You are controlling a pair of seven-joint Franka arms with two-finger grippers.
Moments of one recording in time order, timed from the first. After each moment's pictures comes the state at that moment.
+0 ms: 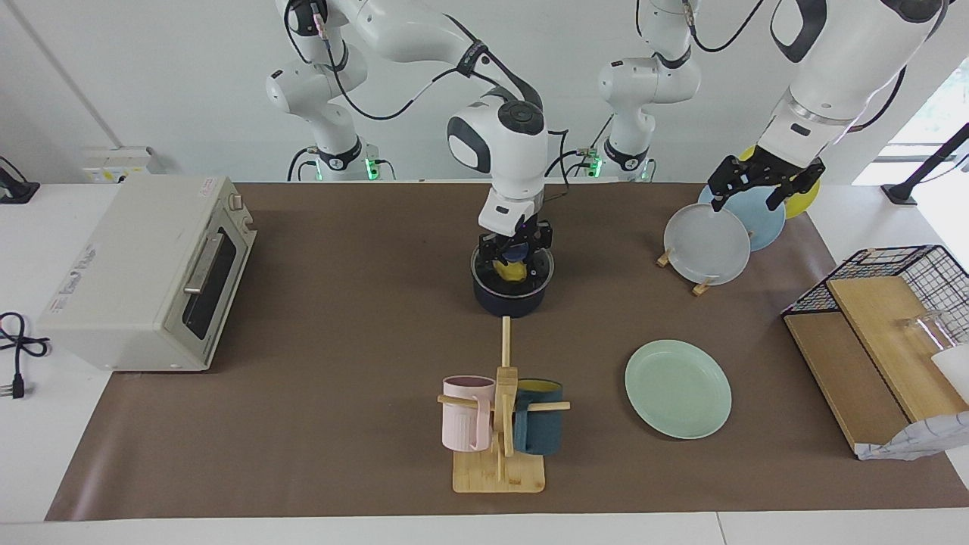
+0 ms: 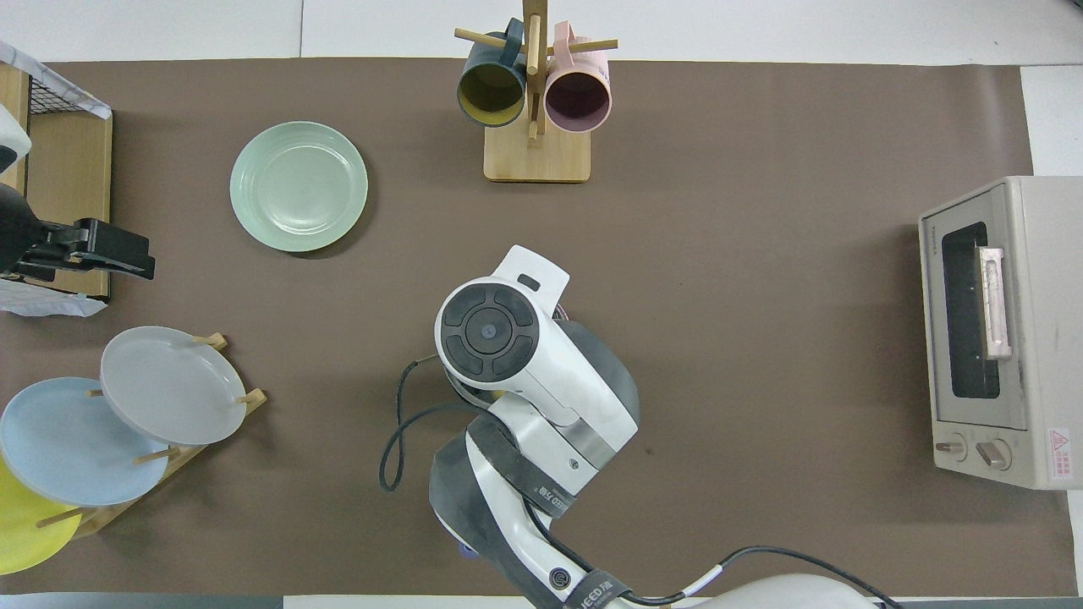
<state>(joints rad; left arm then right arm) -0.04 0.00 -0.06 -1.57 0.00 1.52 -0.04 0.68 0.35 0.05 -1.68 -0.03 2.10 0.50</state>
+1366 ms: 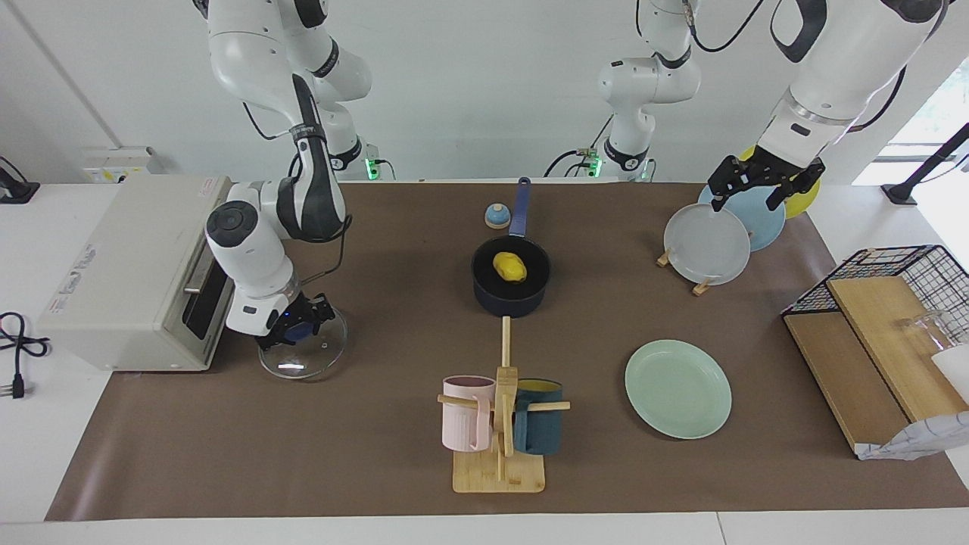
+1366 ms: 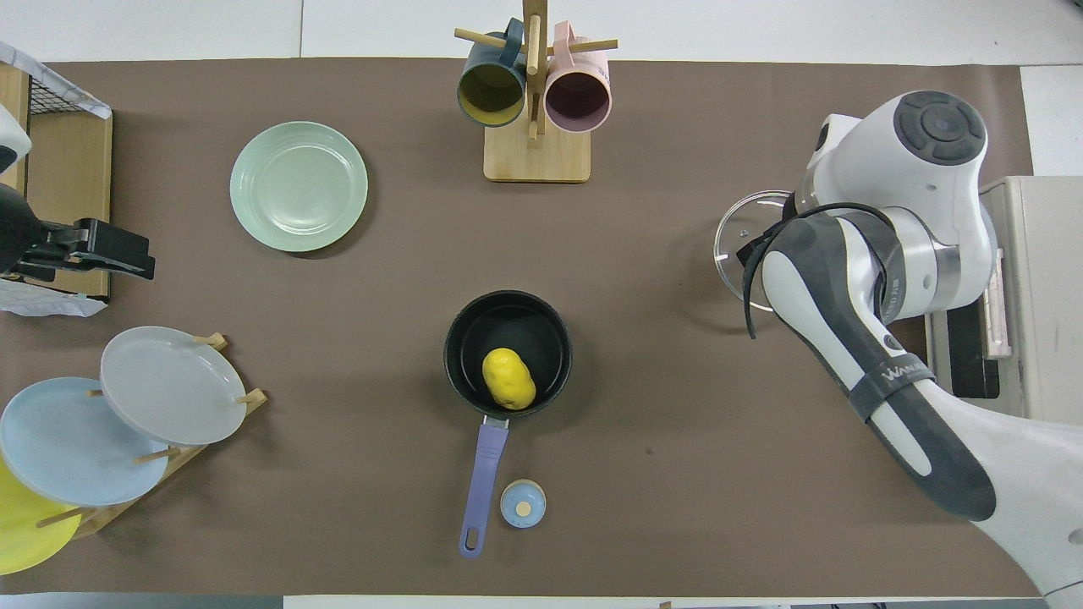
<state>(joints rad) -0.04 0.00 -0.06 -1.57 0.00 1.52 -0.04 -0.01 0.32 0.03 -1.95 -0.03 2.28 -0.48</state>
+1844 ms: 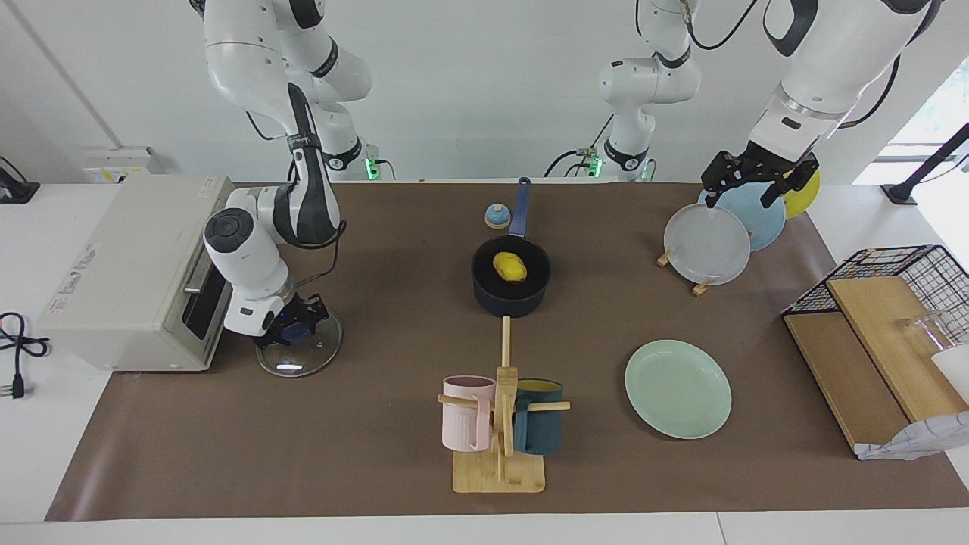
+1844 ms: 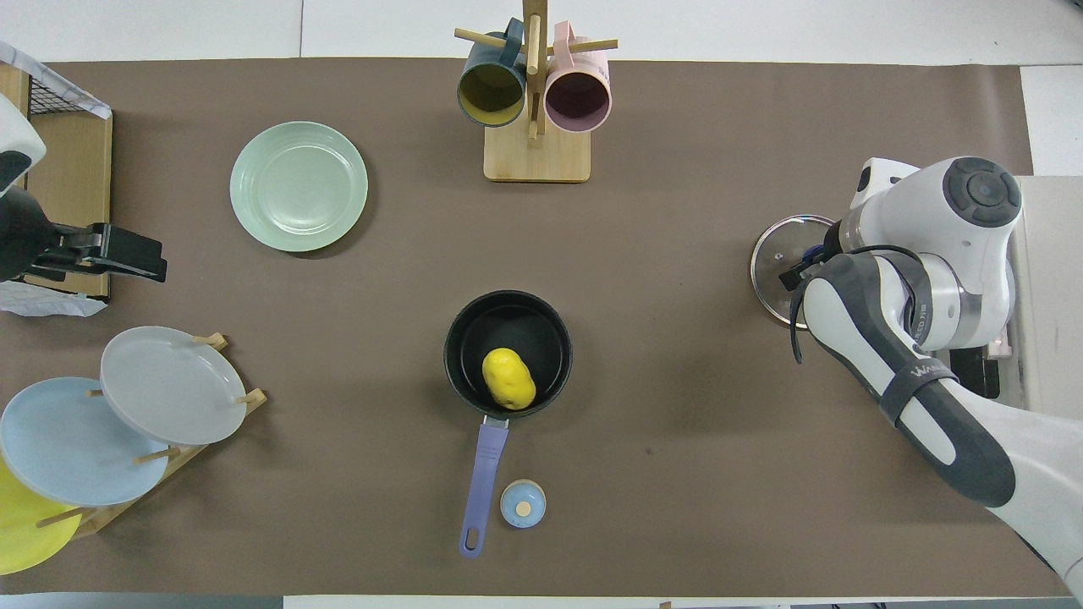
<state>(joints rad) -0.07 -0.02 -0.12 -1.58 -0.01 1.52 -0.07 -0.02 0.30 0.04 -1.99 -0.03 2.32 -0.48</state>
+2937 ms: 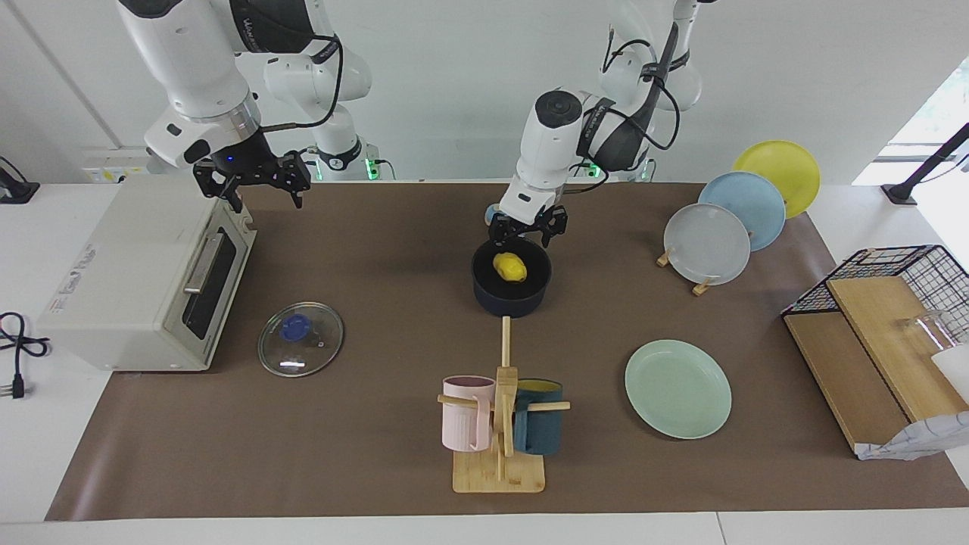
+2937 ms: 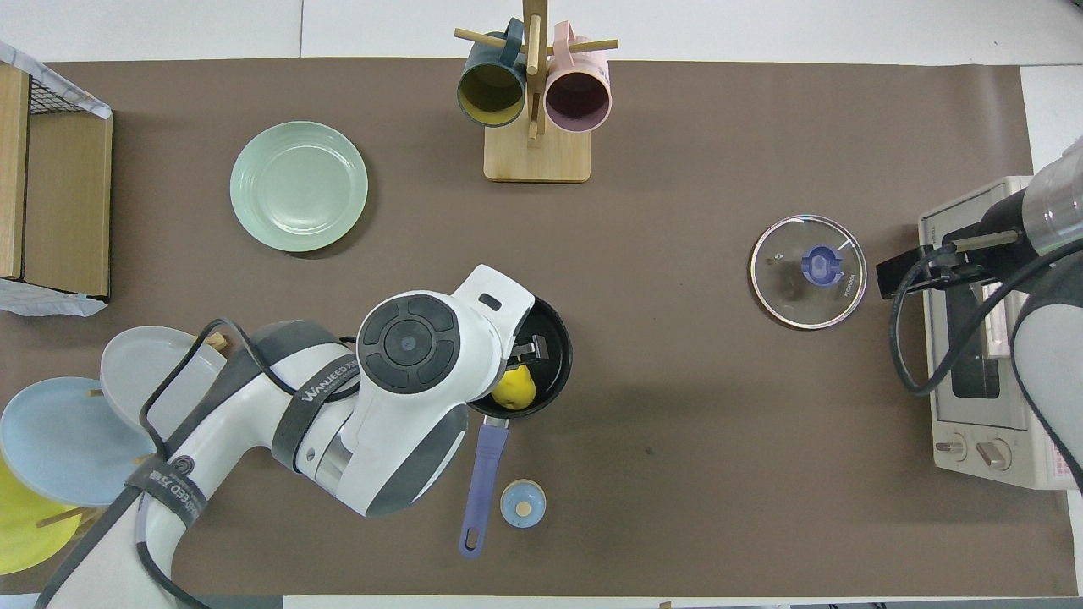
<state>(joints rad) -0.56 0.10 -0.16 -2.03 -0.07 2.16 -0.81 0.03 -0.02 0.05 -1.64 -0.03 1.53 -0.02</state>
